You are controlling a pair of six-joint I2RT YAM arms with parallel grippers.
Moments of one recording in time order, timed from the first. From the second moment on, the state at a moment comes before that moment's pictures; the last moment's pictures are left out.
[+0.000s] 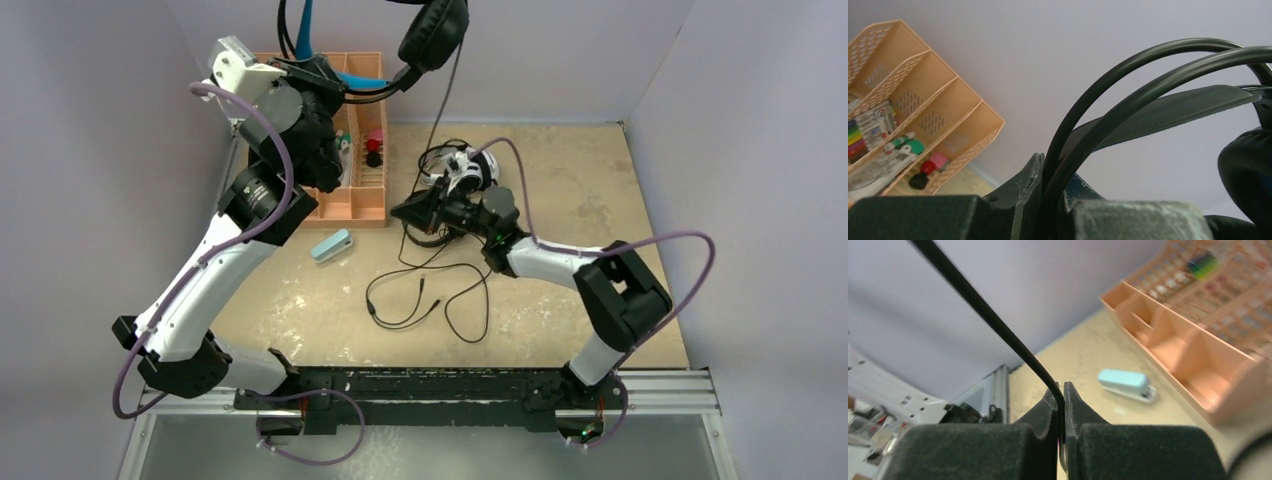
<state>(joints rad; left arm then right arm) -0.78 1.35 1.83 -0.13 -1.07 -0.65 0.65 1.70 0.87 1.06 -0.57 0.69</state>
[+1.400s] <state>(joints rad) -0.38 1.53 1.58 -0.21 -0.74 -1.27 0.93 1.60 1.27 -0.22 -0.10 0.38</state>
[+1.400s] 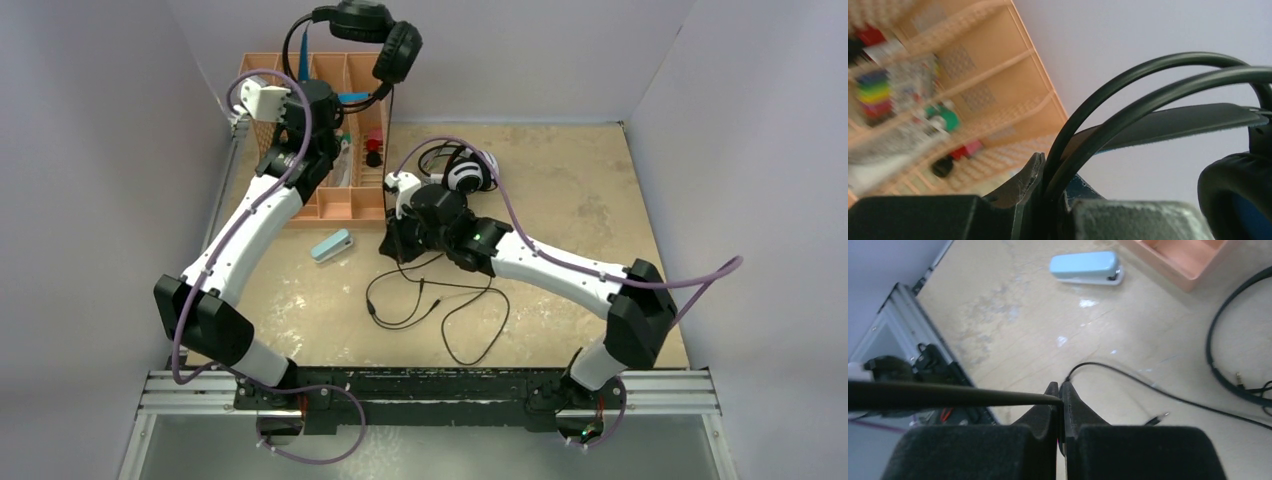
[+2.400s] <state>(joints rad) -0.16 1.34 1.36 -0.32 -0.44 -1.22 0.75 1.42 1.13 -0.48 -0.08 0.36</state>
